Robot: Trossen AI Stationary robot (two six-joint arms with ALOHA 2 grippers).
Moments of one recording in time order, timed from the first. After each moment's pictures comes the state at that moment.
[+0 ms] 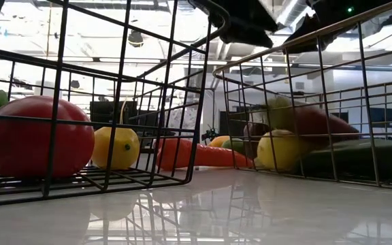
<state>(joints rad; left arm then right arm) -0.08 1.90 1.60 -0.35 0.01 0.19 -0.21 0.73 0.66 -0.23 0.31 -0.07</state>
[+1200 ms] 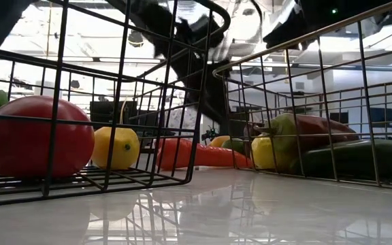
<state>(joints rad) 0.25 1.99 1.44 -0.30 -0.04 0.00 -0.21 0.86 0.64 0.03 0.20 -0.13</state>
